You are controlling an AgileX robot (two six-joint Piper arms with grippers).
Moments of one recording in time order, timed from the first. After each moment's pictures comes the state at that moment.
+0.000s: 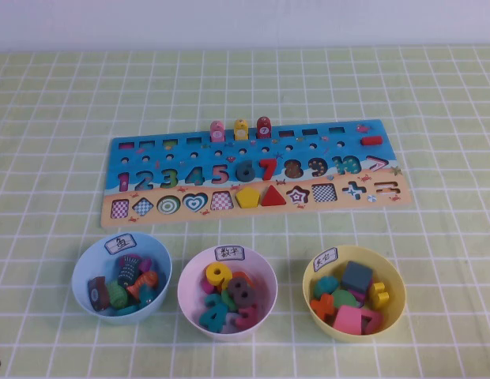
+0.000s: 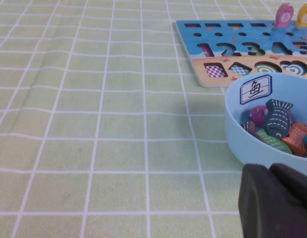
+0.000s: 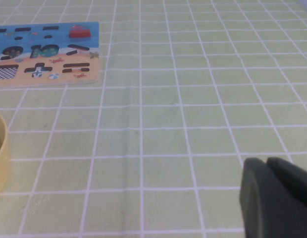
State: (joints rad) right arm 0.02 -0.01 0.03 -0.07 0.36 0.13; left arm -0.08 -0.01 0.02 -0.05 0.37 -0.05
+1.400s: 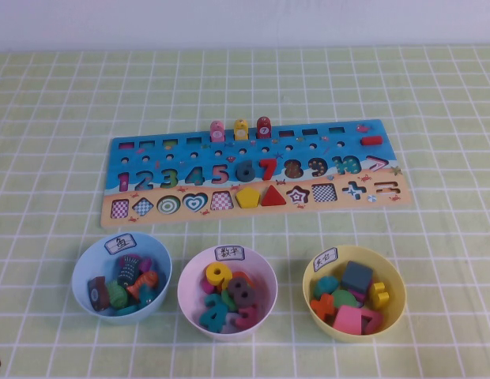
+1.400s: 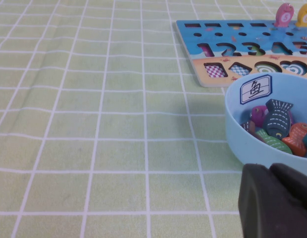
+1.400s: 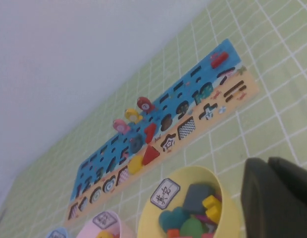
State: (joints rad) right arm 0.02 -0.01 0.02 0.90 0.34 -0.01; left arm -0.08 -0.01 0.02 -0.05 0.37 -0.05
